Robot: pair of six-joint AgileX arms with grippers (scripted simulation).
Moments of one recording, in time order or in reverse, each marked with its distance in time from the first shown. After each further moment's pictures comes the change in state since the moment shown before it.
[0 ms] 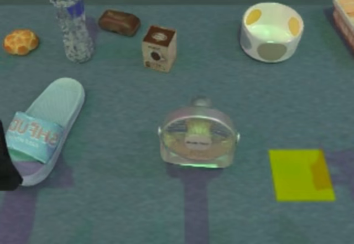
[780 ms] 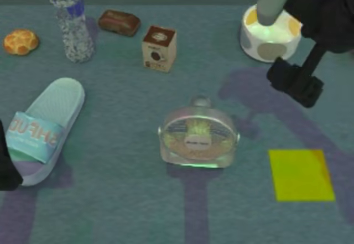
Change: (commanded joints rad) left arm 0.000 0.000 0.000 0.000 0.000 0.000; right arm 0.416 1.351 1.346 -0.913 0.007 -0.413
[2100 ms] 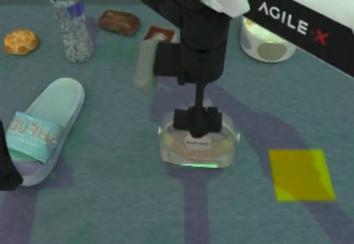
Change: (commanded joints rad) left arm 0.000 0.000 0.000 0.000 0.000 0.000; right arm 0.229 0.715 0.656 -0.397 0.002 -0.227
